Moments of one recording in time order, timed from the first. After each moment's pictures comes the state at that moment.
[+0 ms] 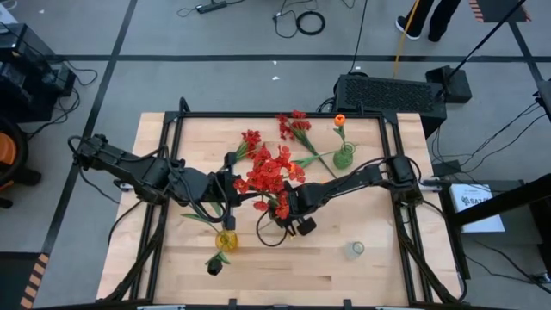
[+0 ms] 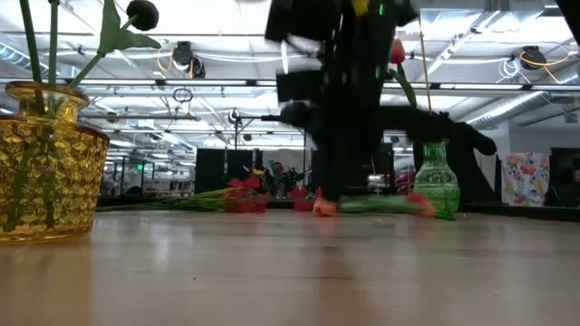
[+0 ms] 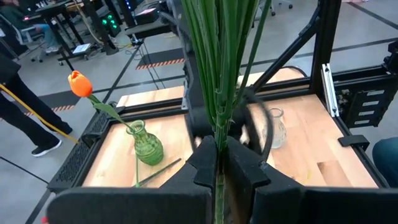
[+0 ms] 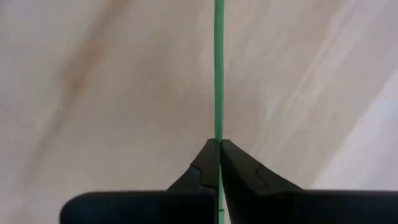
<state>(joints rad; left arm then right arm) -0.38 1.33 1.39 -0.41 -0.42 0.07 0.19 2.05 1.51 -0.81 0.15 -0.40</state>
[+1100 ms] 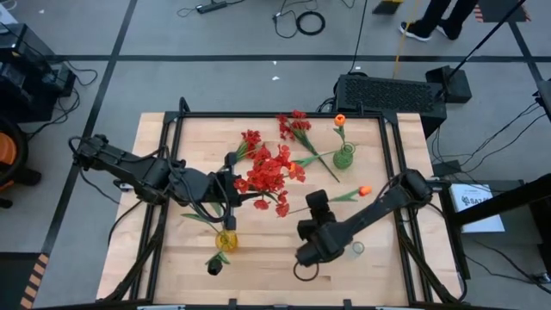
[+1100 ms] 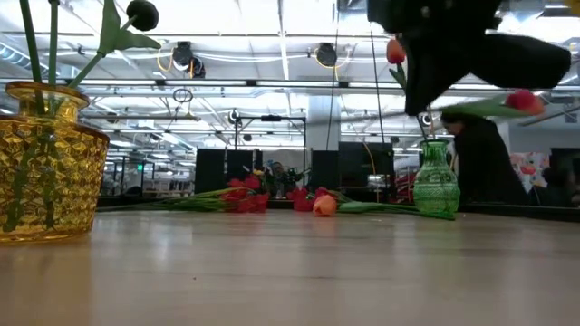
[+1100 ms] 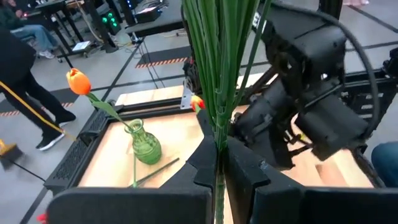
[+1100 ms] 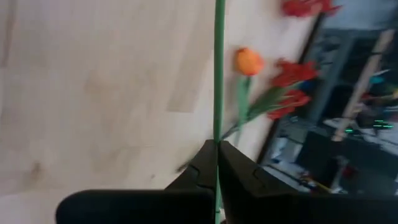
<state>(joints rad) -0.38 1.33 1.39 -0.41 -0.42 0.04 0.51 2.01 1.61 -1.47 0.74 0.29</state>
